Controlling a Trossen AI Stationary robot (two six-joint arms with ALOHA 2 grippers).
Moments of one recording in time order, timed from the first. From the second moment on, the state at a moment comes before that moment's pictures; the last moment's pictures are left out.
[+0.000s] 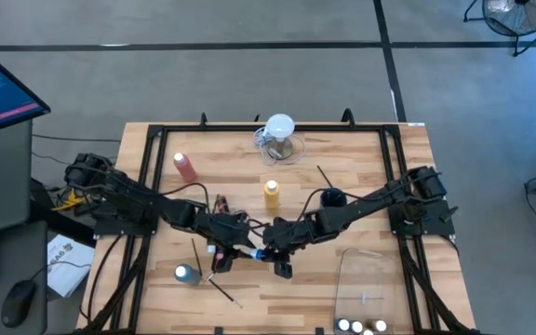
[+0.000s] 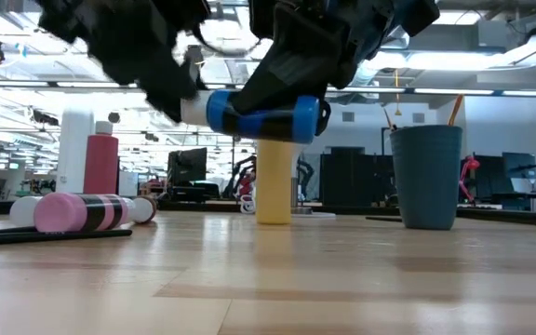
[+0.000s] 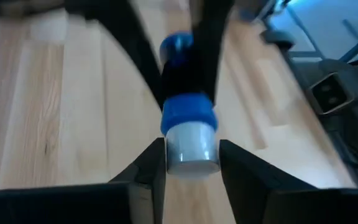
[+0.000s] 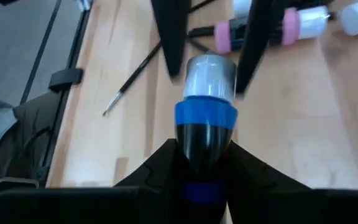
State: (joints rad) left arm -0.31 1.50 0.75 0.13 0.06 -0.19; right arm 0.29 1.88 1.20 -0.06 -0.06 0.41
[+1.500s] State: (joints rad) left arm -0.35 1.41 0.58 1.10 -0.05 0.09; right arm 1.08 1.75 1.20 -0.54 1.46 1.26
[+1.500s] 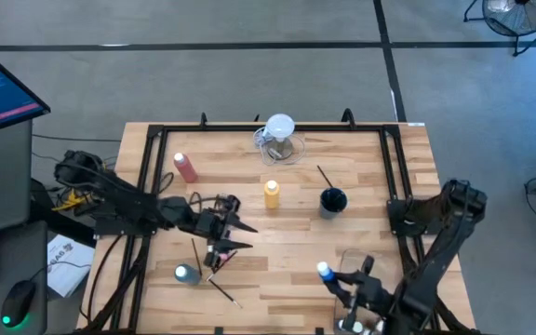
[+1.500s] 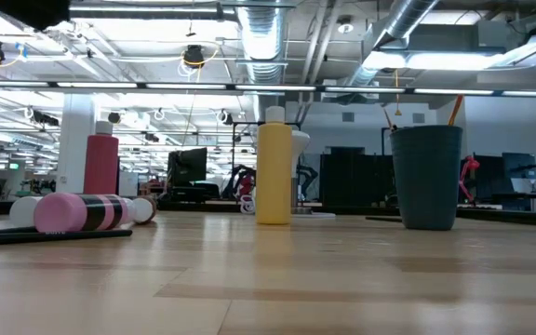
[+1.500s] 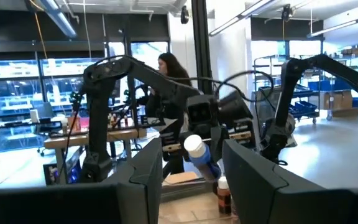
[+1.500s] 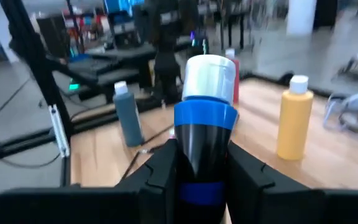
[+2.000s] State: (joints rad) left arm -0.31 1.90 0.82 1.45 0.12 0.01; right arm 1.03 1.81 1.20 -0.42 1.57 1.09
